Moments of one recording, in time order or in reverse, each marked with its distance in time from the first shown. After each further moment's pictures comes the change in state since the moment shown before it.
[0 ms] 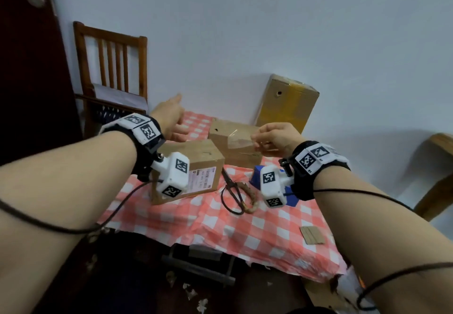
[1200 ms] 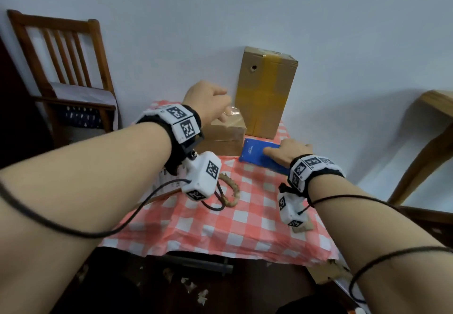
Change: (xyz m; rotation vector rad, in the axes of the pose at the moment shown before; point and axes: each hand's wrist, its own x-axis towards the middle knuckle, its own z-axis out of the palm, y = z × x) left_hand 0.024 0.010 0.132 0.426 -0.155 0.345; right_hand 0.042 0.104 -0.074 -1.069 0.269 0.203
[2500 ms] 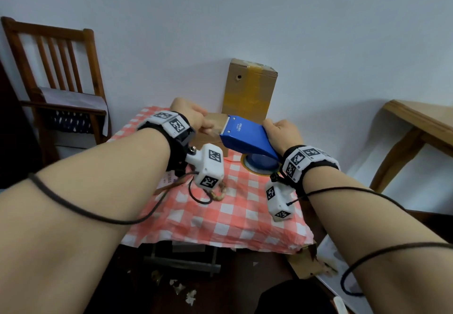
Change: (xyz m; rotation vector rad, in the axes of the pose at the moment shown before) left_hand -0.036 0.001 -0.008 -0.218 0.074 -0.245; right_hand -0.061 -0.006 -0.055 0.509 0.234 -0.130
